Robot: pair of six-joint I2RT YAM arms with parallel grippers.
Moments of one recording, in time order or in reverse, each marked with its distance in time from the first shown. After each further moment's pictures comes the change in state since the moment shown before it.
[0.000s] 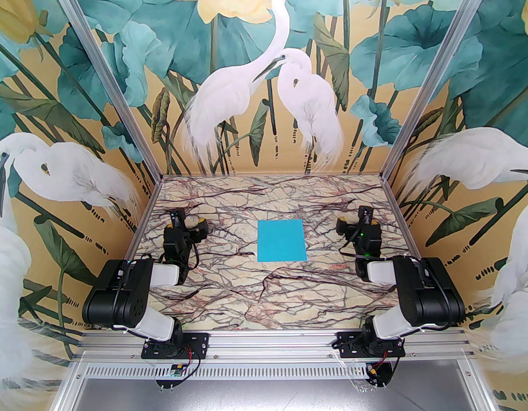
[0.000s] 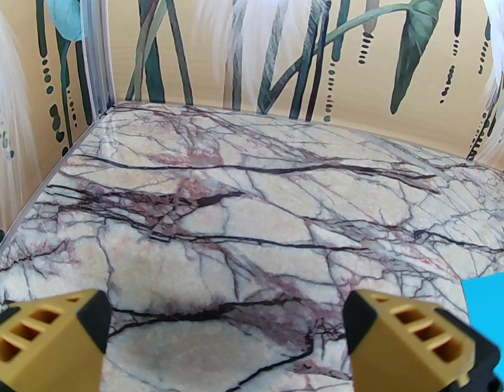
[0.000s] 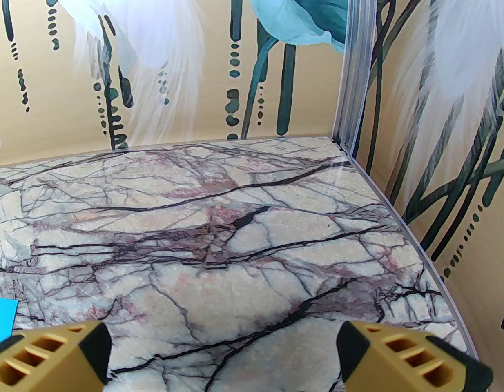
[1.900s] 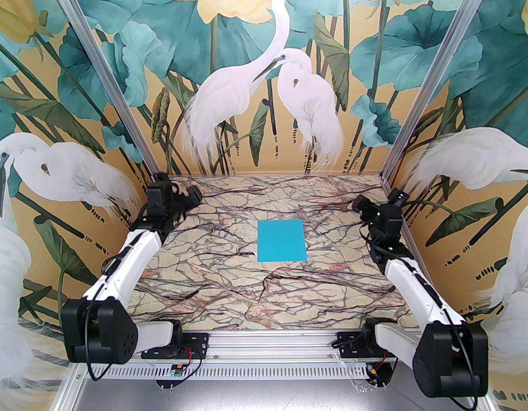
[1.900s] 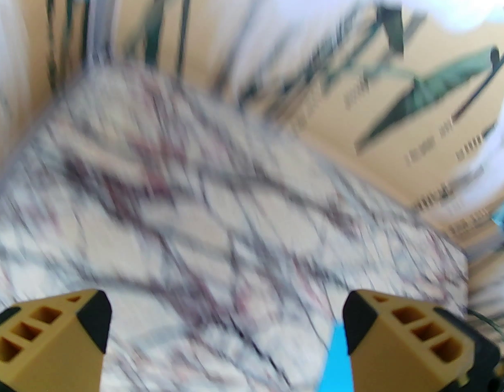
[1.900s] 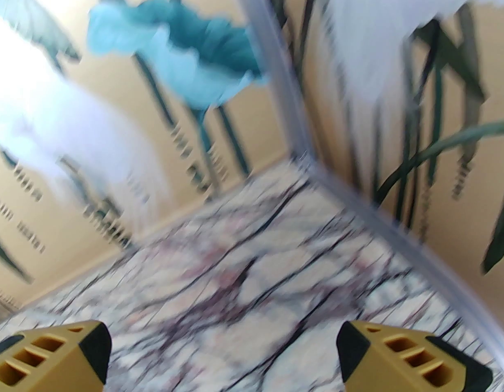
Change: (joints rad) left arm -0.009 -0.250 0.605 -1.271 0.174 -0.484; right arm 0.010 -0.404 0.329 -0.846 0.022 0.452
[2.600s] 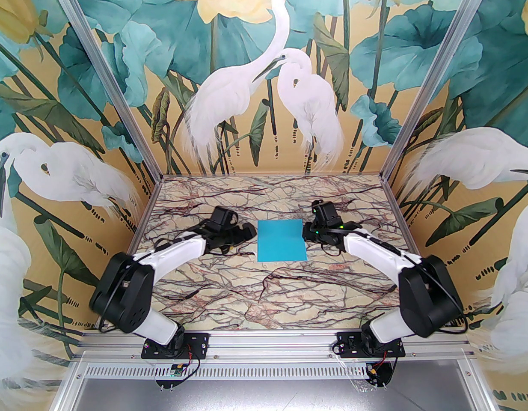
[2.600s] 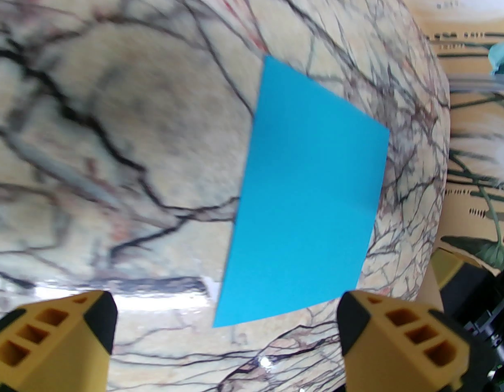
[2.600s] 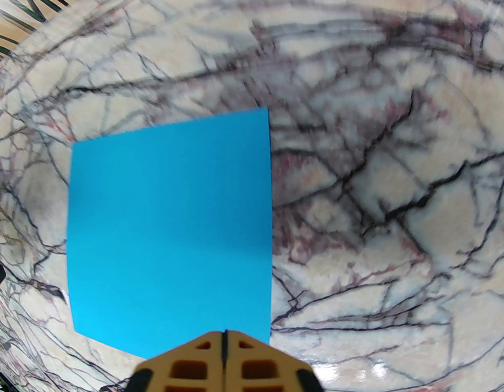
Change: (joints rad) left arm -0.455 0.316 -0.004 0.033 0.153 -0.274; right arm 0.415 0.427 0.243 -0.415 -0.227 0.028
